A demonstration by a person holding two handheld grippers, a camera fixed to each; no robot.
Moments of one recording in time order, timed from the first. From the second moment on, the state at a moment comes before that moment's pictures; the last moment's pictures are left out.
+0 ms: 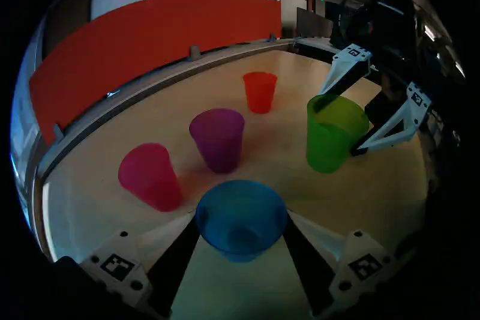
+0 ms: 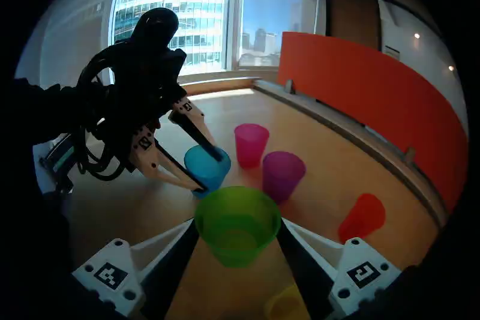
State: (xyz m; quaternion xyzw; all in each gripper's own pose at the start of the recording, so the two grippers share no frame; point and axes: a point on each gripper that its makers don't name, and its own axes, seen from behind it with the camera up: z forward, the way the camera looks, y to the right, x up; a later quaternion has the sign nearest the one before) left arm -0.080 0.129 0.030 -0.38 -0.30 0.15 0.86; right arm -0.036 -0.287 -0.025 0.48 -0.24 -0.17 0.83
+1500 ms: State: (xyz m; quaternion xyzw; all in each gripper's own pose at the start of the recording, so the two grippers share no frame) left arm -0.106 0.096 -0.001 -0.37 -0.33 0.20 0.85; right arm -0.077 -0.301 -0.027 0.47 -0.26 -0.20 0.82
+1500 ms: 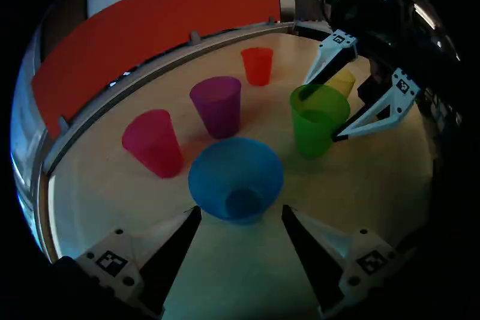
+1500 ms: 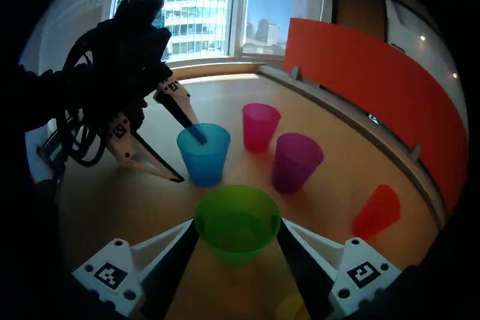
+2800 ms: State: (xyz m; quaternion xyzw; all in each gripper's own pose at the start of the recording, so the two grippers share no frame) left arm -0.100 0.082 -0.024 -0.35 -0.32 0.20 0.86; right arm -0.072 -0.278 -0.037 0.46 -0.25 -0.20 0.83
